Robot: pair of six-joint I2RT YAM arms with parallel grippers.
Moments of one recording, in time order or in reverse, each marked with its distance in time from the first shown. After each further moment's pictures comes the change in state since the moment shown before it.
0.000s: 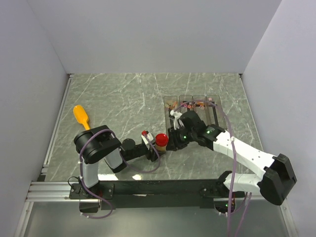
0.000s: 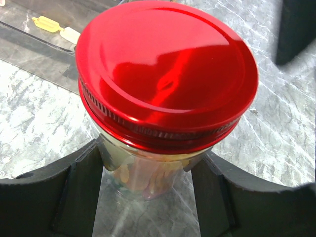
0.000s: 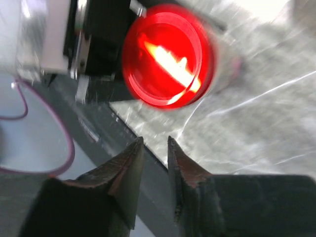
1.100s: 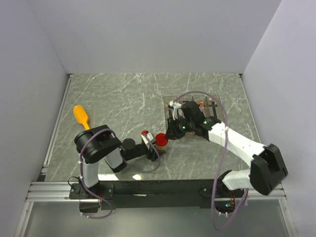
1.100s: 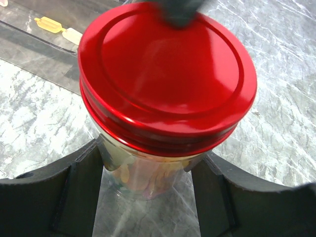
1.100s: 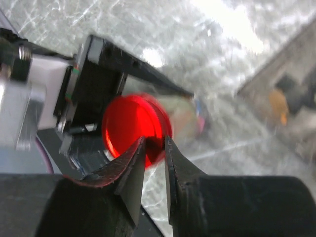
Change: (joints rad) left arm 0.006 0.008 0.005 0.006 -0.002 -0.003; right arm -0.136 0.199 0.132 0.104 -0.106 -0.184
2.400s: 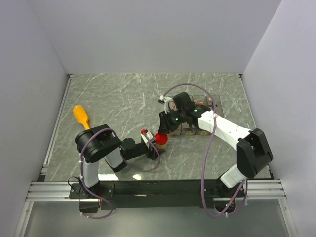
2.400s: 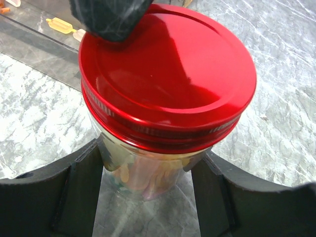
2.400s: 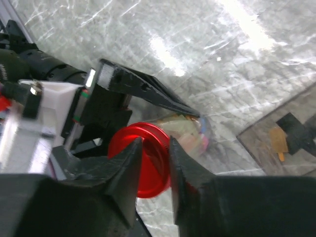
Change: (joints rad) left arm 0.008 0.010 0.006 0.009 -0.019 -0.008; right arm 0.002 0.184 0.198 -0.085 -0.074 -0.092
